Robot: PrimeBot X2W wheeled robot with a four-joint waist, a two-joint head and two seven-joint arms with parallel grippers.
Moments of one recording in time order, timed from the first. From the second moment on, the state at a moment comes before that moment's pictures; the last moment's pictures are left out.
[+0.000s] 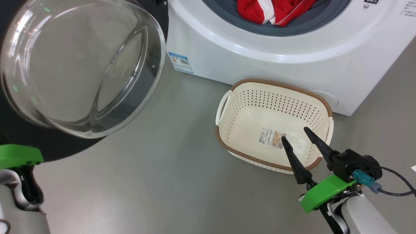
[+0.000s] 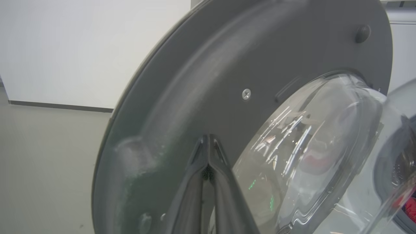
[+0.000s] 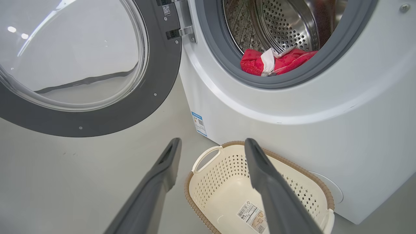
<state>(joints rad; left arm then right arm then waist) -0.55 0.05 0.47 0.49 -0.24 -0.02 -0.25 -0.25 -0.15 0.23 0.38 0.28 0.12 -0.26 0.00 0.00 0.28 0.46</state>
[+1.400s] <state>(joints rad) -0.17 0.07 0.10 0.08 -0.28 -0.12 -0.26 -0.18 -0.06 0.04 0.19 0.23 0.12 -0.26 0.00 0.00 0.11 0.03</state>
